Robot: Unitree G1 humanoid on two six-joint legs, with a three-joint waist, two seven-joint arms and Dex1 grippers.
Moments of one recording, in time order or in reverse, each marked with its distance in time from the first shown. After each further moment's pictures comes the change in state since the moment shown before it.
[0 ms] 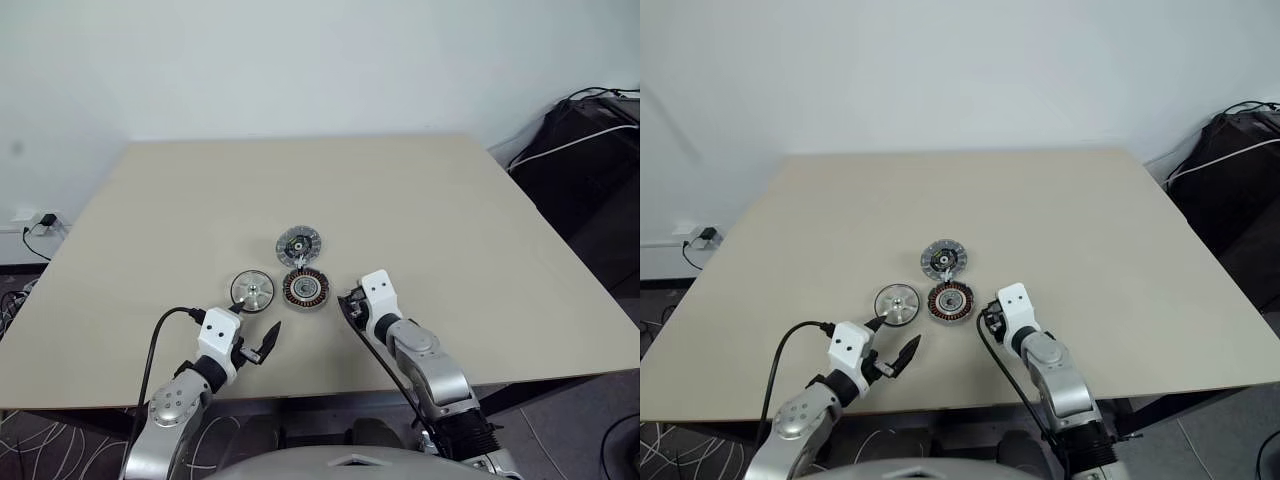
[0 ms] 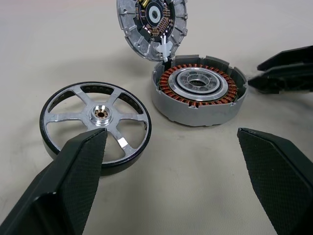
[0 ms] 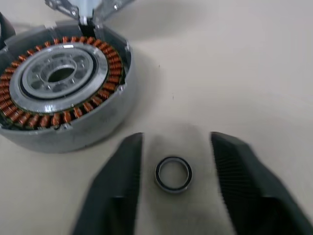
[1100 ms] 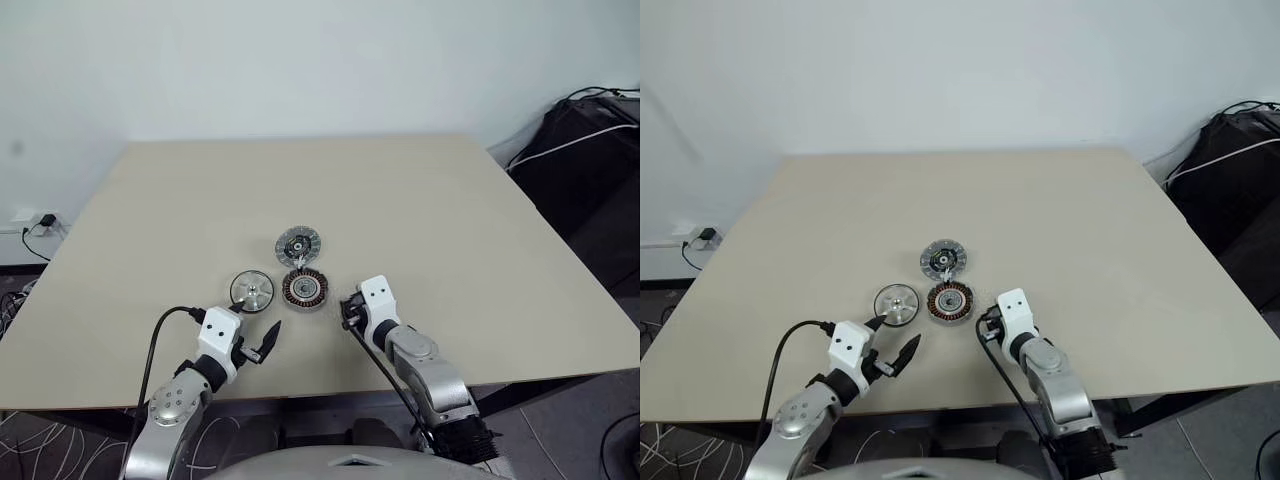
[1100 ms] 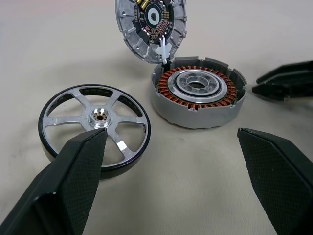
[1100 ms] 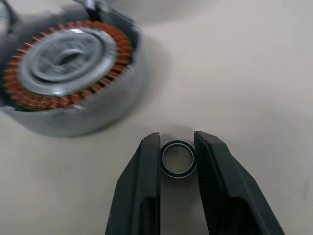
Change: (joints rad) left arm -0.006 0.000 0.000 0.000 0.000 0.000 -0.003; right arm 0.030 0.018 0.004 -0.046 0.010 0.007 0.010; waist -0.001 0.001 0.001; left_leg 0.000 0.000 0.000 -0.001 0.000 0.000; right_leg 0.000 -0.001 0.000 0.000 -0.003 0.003
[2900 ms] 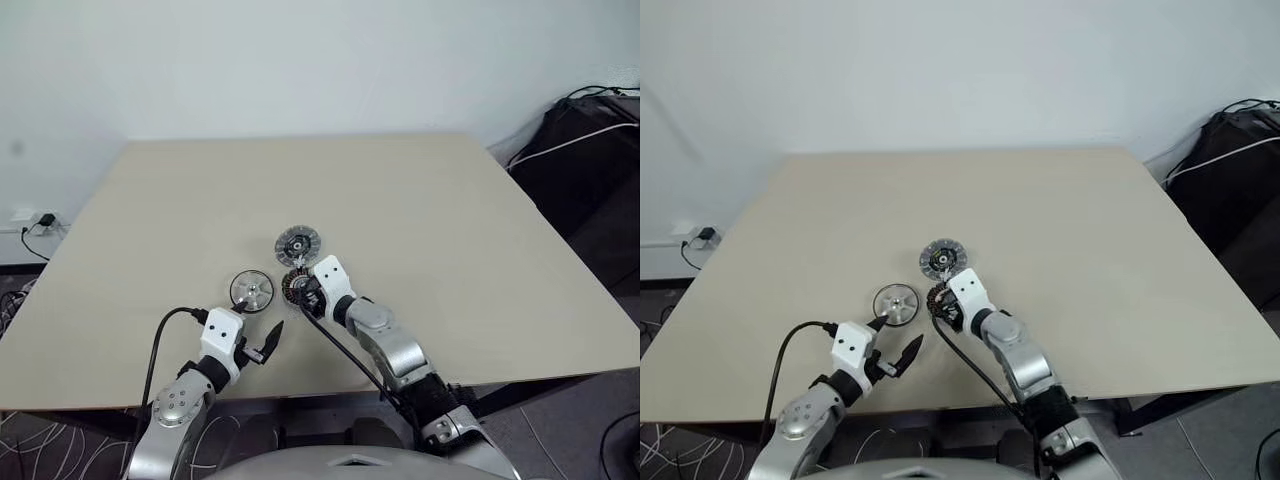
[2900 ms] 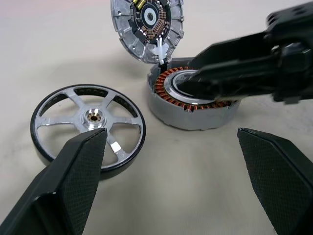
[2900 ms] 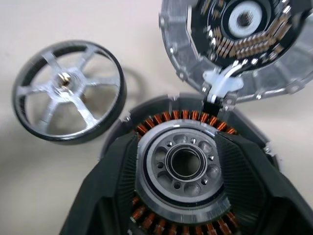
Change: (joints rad) left arm 0.004 -0.009 -0.016 0.000 0.000 -0.006 0.020; right arm -0.214 0.062 0.137 0.163 -0.010 -0.088 0.085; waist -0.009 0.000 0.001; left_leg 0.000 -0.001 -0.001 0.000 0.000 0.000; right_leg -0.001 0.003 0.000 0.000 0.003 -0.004
